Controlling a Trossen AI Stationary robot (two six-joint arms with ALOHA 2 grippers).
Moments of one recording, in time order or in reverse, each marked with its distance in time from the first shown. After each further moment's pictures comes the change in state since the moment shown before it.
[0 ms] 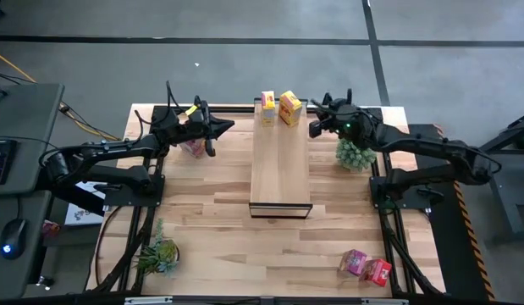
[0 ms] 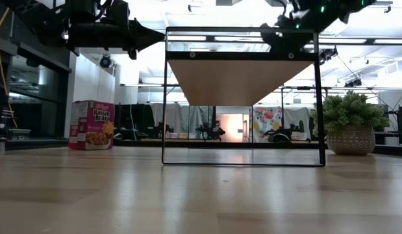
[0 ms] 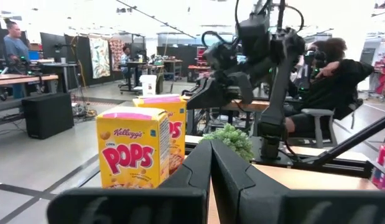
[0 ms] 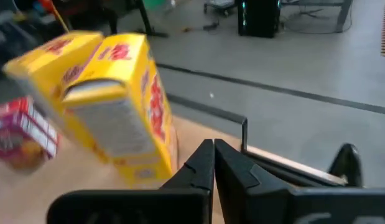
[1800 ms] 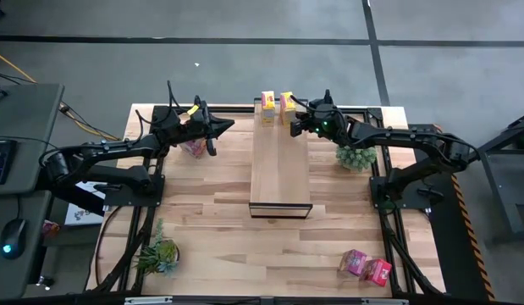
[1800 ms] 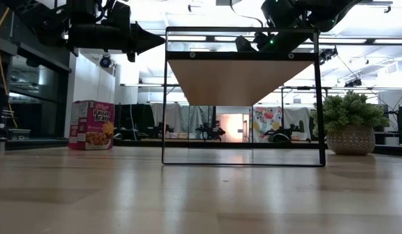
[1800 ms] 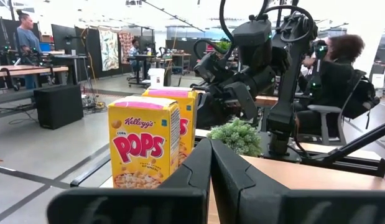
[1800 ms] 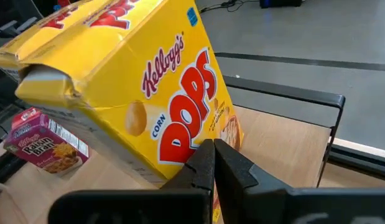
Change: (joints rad) left arm 0.000 0.000 0.000 -0.032 -0.032 0.000; right arm 0.009 0.270 0.081 0.149 -0.092 0.150
